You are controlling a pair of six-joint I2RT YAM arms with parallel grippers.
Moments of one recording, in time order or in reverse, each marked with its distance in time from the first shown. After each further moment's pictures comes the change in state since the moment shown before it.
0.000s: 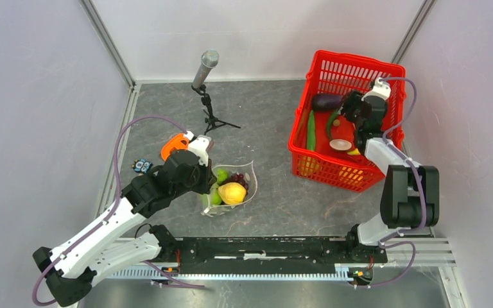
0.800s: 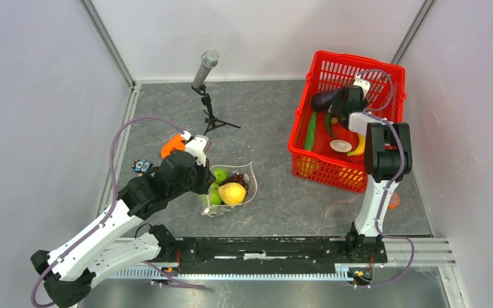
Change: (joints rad) left arm 0.000 -0.031 0.003 -0.009 -0.002 0.000; right arm 0.044 0.479 0.400 -0.230 0.247 -0.014
